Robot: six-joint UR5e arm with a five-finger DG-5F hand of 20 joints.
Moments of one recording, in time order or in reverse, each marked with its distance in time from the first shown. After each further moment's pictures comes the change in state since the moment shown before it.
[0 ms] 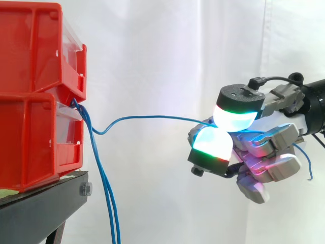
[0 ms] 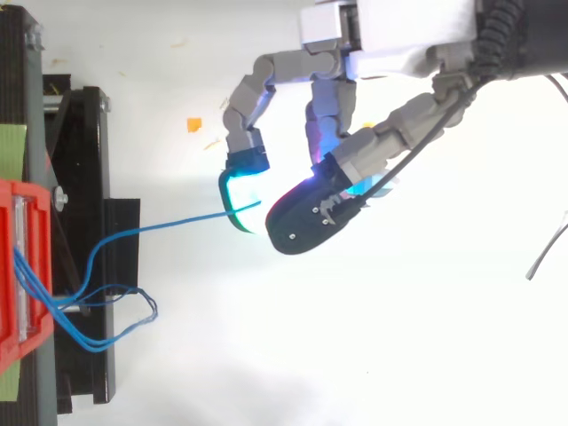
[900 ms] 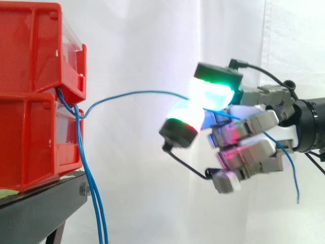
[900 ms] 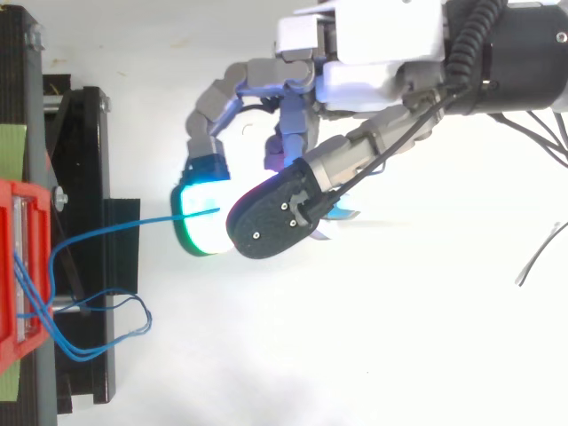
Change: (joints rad) arm 0.036 0.007 -0.146 0.337 0.069 0.294
